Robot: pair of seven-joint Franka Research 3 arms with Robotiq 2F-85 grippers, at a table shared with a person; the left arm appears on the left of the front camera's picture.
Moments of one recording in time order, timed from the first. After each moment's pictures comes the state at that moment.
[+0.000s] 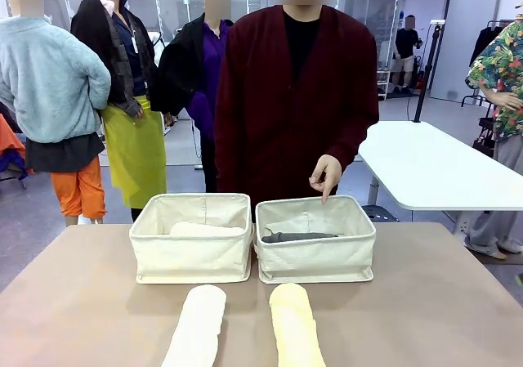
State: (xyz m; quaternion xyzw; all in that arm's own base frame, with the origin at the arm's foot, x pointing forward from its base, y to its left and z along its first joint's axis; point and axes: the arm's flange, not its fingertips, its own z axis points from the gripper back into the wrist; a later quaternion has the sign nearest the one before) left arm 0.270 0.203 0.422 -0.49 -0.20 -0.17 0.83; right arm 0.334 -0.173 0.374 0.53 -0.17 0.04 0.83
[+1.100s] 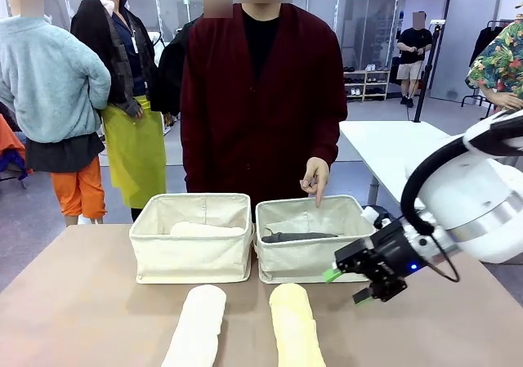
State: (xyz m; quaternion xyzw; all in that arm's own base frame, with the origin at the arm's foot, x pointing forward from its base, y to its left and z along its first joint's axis) left arm 0.270 0.203 0.422 -0.48 -0.20 -0.17 0.83; right arm 0.373 0.152 0.348 0.38 -0.05 0.04 0.92
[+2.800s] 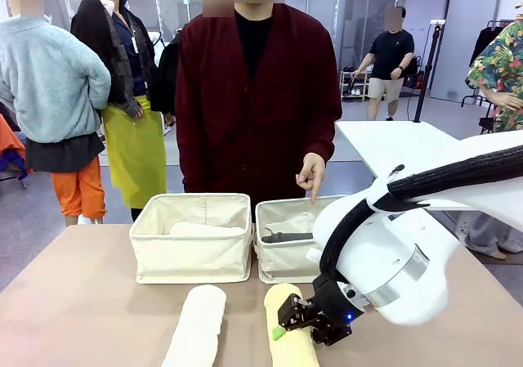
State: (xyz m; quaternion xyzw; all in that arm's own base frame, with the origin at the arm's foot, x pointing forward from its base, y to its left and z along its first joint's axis) left arm 0.270 0.203 0.422 -0.48 -0.20 -0.17 0.83; right arm 0.322 0.253 0.294 0.32 -0.06 0.04 0.95
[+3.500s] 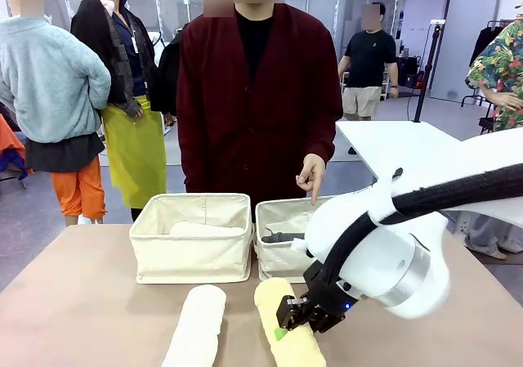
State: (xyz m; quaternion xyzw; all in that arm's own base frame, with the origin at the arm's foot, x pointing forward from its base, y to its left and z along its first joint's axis) left arm 0.270 0.203 0.422 -0.48 -0.20 -0.17 0.83; right arm 0.321 0.270 0.328 0.26 -0.08 0.16 0.95
